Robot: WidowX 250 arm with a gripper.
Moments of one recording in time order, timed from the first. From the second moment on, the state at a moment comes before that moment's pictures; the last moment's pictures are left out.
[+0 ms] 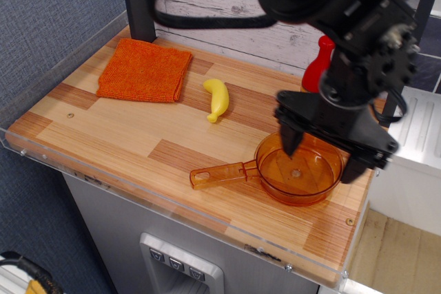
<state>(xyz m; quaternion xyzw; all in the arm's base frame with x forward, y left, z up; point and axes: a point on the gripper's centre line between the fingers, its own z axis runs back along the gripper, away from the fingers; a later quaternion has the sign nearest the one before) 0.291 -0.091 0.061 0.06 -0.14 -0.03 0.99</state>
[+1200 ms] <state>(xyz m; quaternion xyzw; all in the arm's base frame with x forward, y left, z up) 0.375 0.075 0.069 0.10 -0.10 0.09 0.99</state>
